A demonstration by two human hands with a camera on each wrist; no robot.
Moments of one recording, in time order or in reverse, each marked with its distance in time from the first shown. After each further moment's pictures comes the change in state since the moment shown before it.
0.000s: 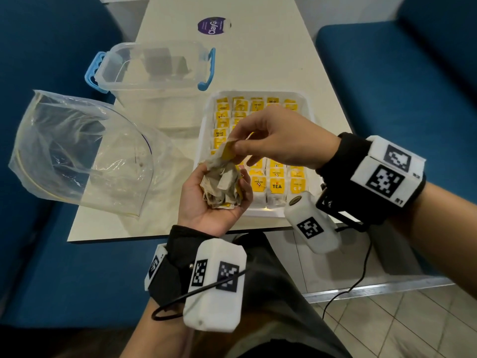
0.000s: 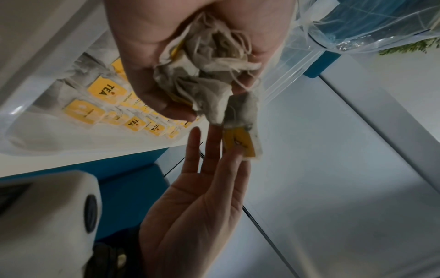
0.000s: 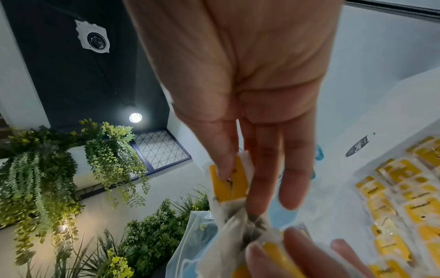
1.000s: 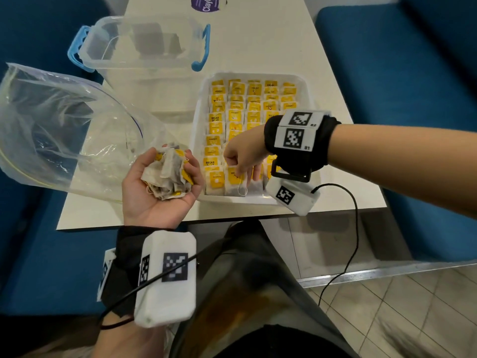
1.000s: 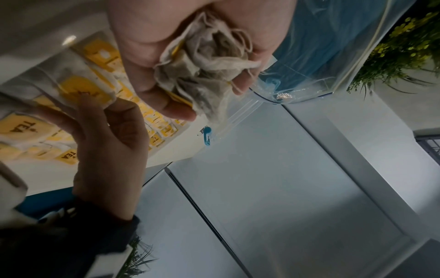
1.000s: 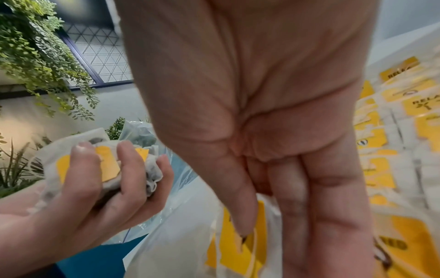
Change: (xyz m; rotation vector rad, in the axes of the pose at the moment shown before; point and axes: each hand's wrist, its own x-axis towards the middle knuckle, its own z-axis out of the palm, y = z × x) left_hand -0.022 0.043 -0.022 -0.084 -0.041 0.202; right_hand 0.060 0.038 0.039 -0.413 -0.596 0.421
